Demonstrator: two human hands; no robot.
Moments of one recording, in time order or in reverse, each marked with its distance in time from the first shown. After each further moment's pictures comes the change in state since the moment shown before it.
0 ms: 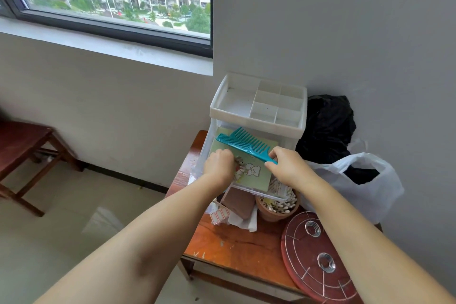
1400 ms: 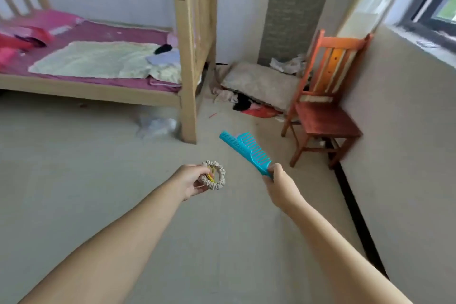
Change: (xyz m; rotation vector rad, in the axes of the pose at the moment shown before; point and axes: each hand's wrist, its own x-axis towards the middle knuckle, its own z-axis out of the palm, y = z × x) left_hand -0.609 -0.436 -0.139 -1.562 0.984 -1.341; right_hand -0.303 -0.494 0.347 -0.015 -0.625 -1.052
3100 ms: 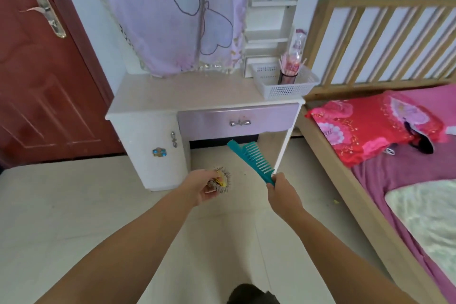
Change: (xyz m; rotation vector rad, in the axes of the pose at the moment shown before) left_hand 0.263 0.312 -1.343 -0.878 1.042 0.110; right_hand 0.383 -1.254 0.932 -0.262 -0.714 -1.037
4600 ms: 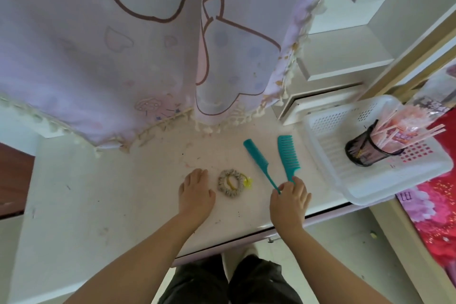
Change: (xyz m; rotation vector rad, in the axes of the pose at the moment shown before) left_hand 0.516 0.297 -0.051 1.338 0.123 0.350; right_hand 0.541 -0.168 0.101 -0.196 0.153 0.327
